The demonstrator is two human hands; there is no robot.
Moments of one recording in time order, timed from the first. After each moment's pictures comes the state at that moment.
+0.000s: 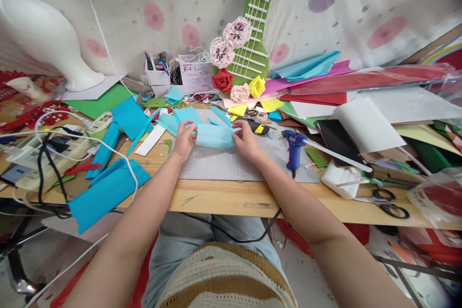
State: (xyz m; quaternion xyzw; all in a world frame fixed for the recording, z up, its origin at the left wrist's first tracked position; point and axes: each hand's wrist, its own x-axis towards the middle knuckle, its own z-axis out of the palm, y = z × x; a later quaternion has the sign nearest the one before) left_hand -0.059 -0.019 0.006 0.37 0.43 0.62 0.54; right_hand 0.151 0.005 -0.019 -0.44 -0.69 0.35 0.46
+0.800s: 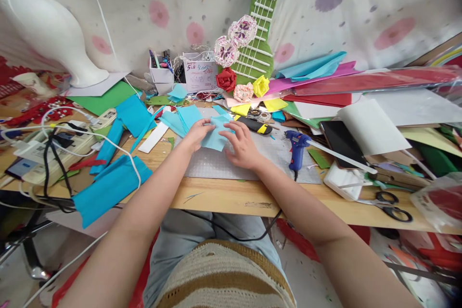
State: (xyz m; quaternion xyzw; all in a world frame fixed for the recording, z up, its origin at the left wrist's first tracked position) left_hand -0.030 -0.003 0.024 0.37 0.55 0.48 0.58; right_hand 0.145 -0.028 0.007 -0.32 -0.88 0.06 0.34
